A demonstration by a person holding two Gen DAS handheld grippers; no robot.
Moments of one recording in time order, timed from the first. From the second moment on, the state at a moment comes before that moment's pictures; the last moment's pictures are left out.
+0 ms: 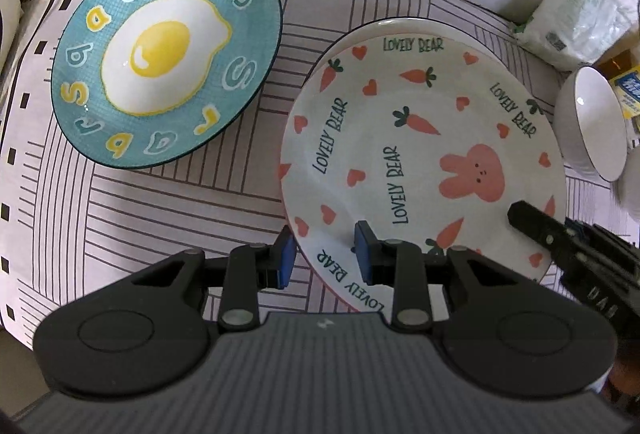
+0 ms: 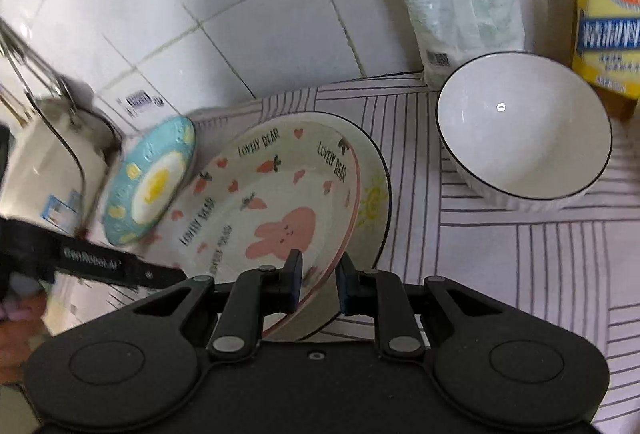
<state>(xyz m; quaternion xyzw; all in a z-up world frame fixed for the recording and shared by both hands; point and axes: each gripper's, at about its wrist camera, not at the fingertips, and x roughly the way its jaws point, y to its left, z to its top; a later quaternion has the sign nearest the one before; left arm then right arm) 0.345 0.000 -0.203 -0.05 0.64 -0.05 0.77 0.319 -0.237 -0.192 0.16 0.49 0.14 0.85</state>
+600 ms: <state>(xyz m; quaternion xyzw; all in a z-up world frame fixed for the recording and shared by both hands) 0.335 -0.007 -0.206 -0.06 0.63 -0.04 0.77 0.296 -0.198 -0.182 0.05 0.50 0.05 0.86</state>
